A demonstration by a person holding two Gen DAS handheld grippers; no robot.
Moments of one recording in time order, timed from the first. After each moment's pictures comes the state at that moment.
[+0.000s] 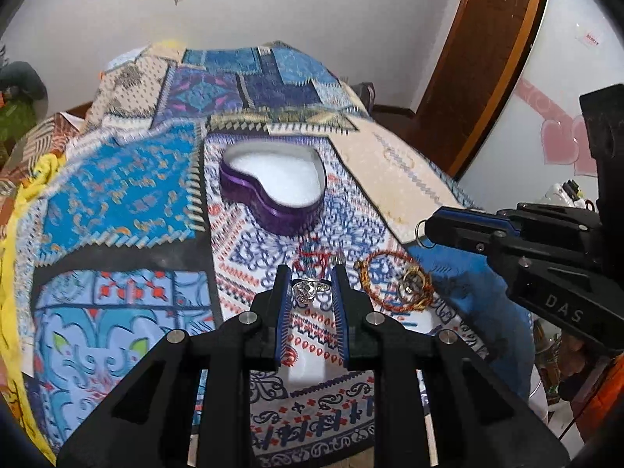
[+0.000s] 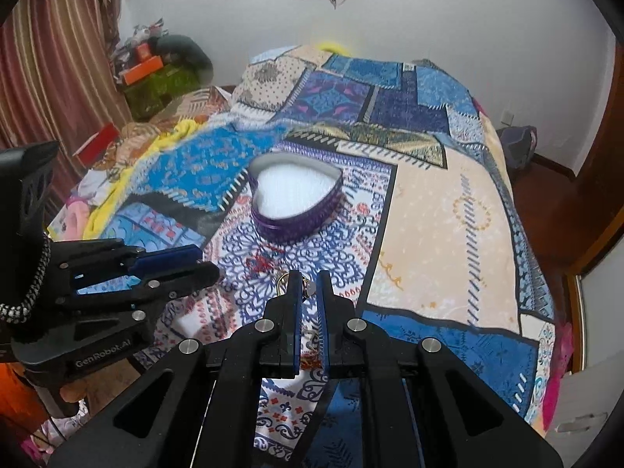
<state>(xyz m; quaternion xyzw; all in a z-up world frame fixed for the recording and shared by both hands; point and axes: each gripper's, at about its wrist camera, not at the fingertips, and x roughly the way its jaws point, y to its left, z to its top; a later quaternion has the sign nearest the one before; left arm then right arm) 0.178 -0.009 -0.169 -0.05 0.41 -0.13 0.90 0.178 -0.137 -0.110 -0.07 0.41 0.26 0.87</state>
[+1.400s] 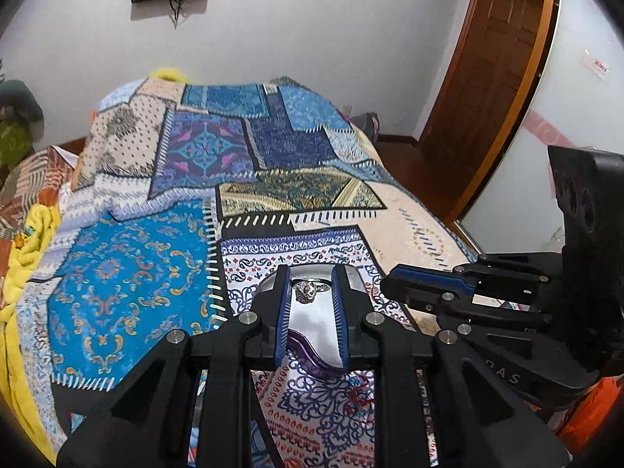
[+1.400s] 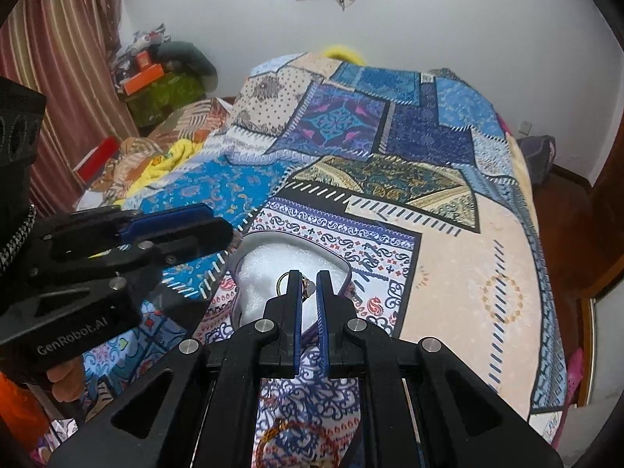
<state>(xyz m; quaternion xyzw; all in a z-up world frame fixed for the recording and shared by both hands) 0.284 0.020 -0.145 -0.06 0.38 -0.13 0.91 0.264 -0.099 -0.112 -0.06 0.42 0.29 0.86</state>
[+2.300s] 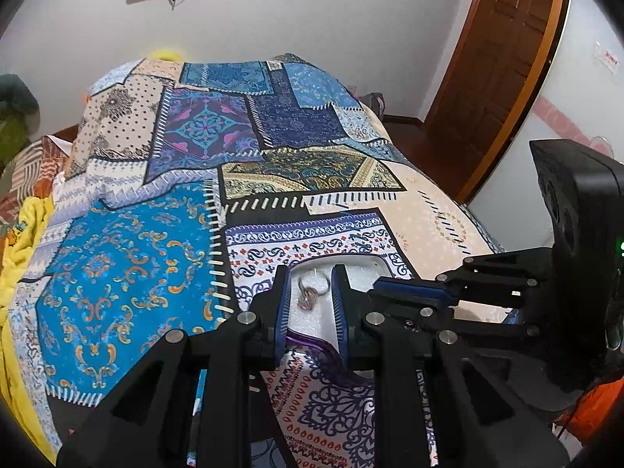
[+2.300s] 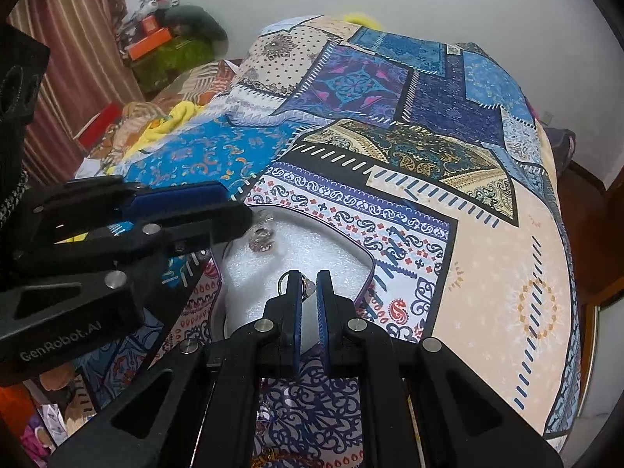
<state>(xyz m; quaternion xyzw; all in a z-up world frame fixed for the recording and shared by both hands) 0.305 0.025 -0.165 -0.05 0.41 -0.13 0.90 0.285 -0.081 -0.142 -0.09 0.46 0.30 0.83</state>
